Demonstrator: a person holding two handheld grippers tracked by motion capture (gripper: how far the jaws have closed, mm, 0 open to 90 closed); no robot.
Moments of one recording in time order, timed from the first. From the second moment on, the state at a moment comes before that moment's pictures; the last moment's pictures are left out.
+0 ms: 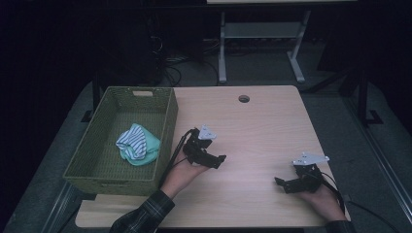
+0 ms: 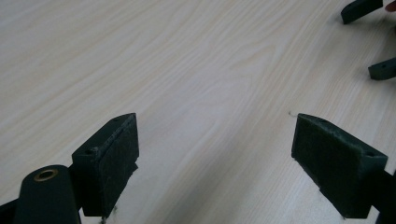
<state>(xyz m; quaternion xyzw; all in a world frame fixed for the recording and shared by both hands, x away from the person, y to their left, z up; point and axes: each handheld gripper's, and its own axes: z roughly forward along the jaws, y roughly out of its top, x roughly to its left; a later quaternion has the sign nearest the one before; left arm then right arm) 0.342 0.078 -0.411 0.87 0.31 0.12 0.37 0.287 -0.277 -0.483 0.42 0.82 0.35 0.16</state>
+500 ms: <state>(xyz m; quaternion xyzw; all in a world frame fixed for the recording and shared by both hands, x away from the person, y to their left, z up) 0.335 0.073 -0.449 0.88 0.30 0.12 0.35 0.287 -0.277 -0.483 0.42 0.82 0.35 0.16</state>
